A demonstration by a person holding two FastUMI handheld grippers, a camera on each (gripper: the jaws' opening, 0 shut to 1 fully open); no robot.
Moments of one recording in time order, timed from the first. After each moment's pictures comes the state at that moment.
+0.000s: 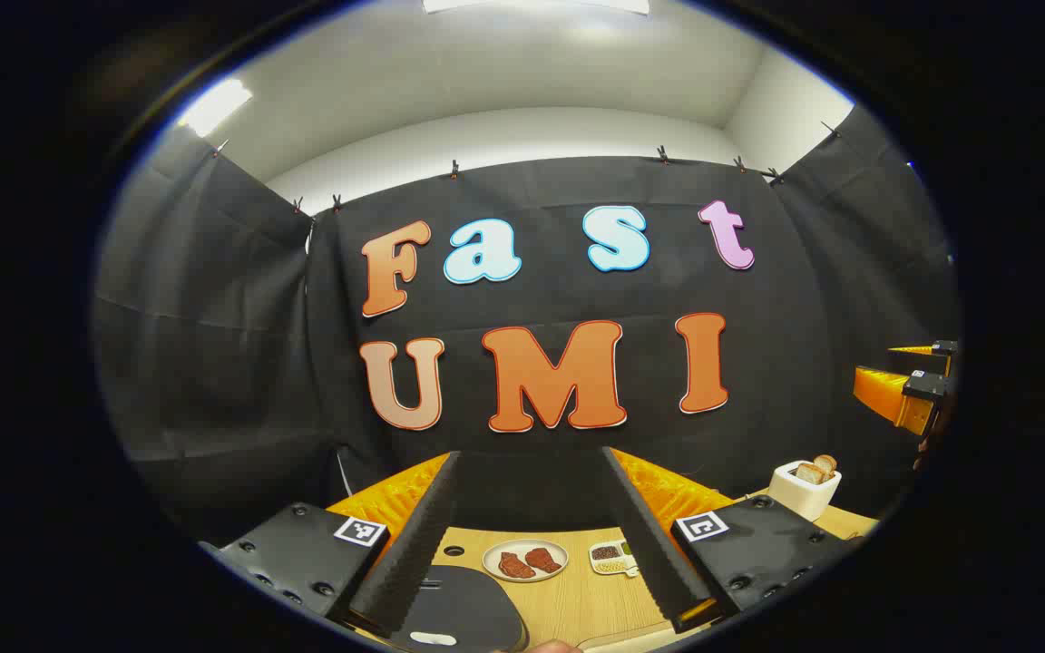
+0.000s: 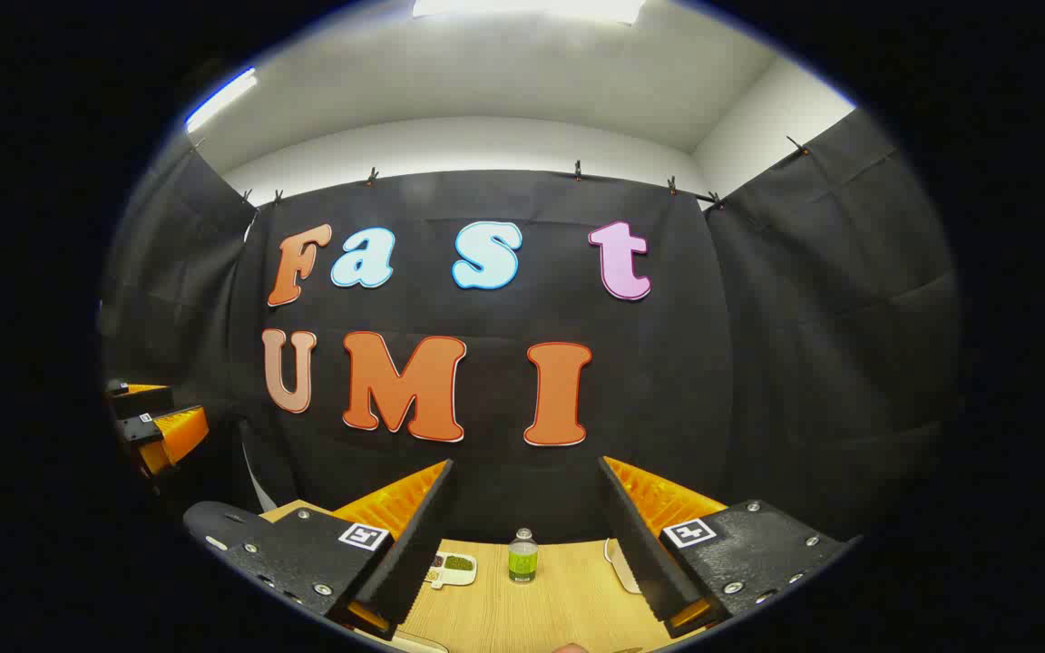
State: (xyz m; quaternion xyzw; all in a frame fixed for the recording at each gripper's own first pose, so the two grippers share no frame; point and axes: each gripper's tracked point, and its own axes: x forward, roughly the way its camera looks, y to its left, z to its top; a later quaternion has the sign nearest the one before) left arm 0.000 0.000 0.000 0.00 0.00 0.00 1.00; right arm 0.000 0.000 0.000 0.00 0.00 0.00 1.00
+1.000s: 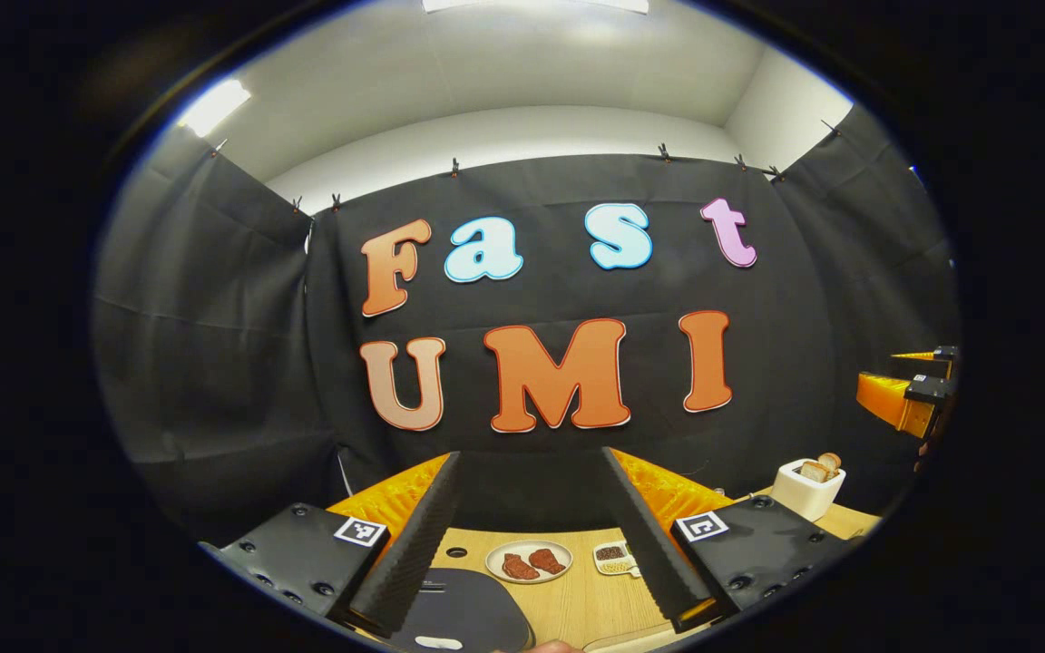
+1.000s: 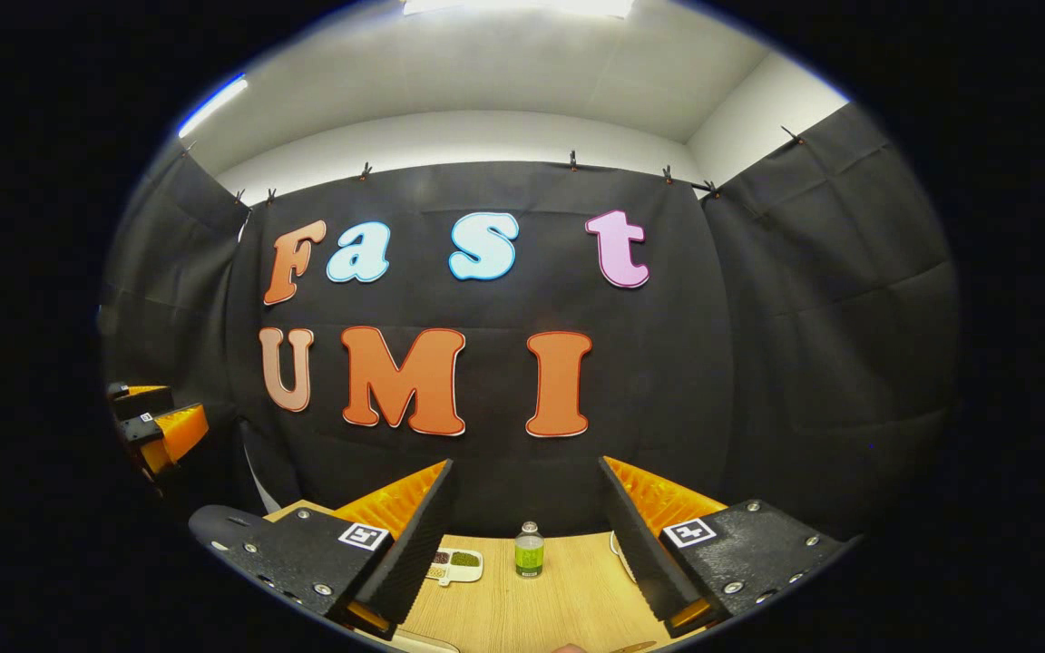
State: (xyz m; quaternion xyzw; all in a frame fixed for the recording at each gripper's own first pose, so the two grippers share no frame) left arm 0.012 0.009 0.000 0.00 0.00 0.00 1.00; right arm 0.002 0.005 -0.009 0.01 0.01 -0.01 1.00
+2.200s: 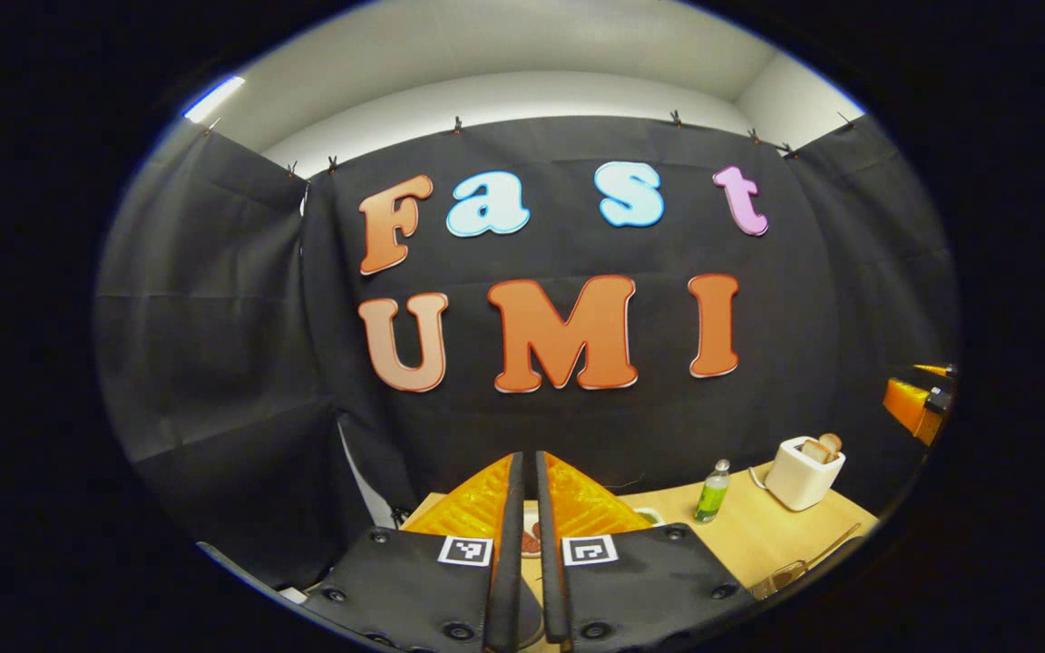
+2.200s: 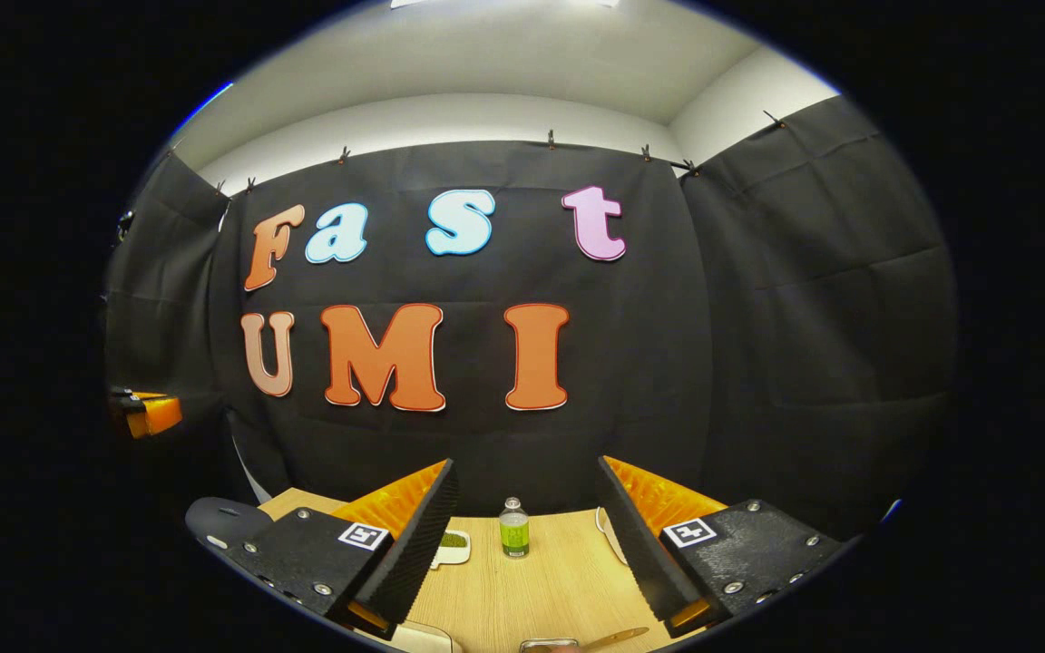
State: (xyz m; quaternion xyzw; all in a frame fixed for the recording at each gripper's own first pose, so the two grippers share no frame) left arm 0.026 0.036 -0.048 0.00 0.11 0.01 0.99; right arm -0.011 -0.019 -0.039 0.02 0.06 -0.04 1.00
